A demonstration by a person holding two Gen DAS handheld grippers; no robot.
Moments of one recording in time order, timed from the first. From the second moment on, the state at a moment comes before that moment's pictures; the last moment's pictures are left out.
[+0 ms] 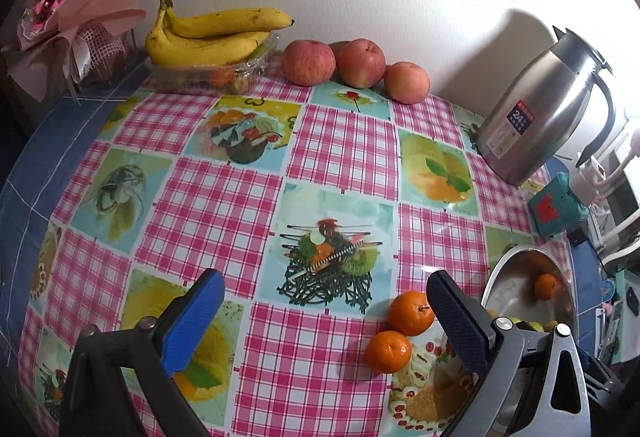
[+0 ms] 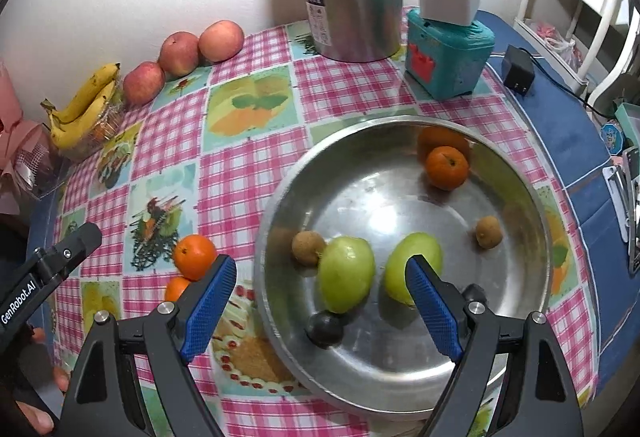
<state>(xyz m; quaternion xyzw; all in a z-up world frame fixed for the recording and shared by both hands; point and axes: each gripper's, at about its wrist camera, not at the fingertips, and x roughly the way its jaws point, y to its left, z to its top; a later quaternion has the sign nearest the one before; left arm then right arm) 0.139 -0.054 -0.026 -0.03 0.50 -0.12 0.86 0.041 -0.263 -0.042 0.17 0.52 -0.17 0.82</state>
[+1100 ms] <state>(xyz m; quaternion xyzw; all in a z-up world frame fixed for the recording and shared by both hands) 0.135 -0.095 -0.076 0.00 0.58 -0.17 0.80 0.058 -0.263 -0.054 0.17 0.54 -0.18 0.80</state>
